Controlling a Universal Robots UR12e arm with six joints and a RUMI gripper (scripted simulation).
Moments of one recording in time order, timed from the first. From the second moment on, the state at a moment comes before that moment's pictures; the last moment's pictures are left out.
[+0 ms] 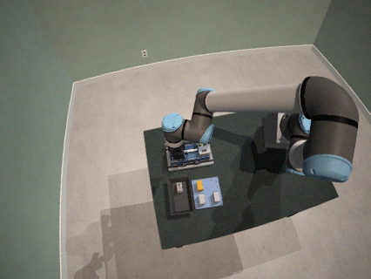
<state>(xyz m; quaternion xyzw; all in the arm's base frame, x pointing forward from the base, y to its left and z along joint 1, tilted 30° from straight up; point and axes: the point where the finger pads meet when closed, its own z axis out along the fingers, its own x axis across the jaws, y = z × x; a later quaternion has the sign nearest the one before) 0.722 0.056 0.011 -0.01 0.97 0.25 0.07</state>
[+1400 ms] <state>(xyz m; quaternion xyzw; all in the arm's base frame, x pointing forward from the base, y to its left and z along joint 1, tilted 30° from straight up) 0.721 -0.023 -0.033 -0.01 0.97 0.25 0.07</state>
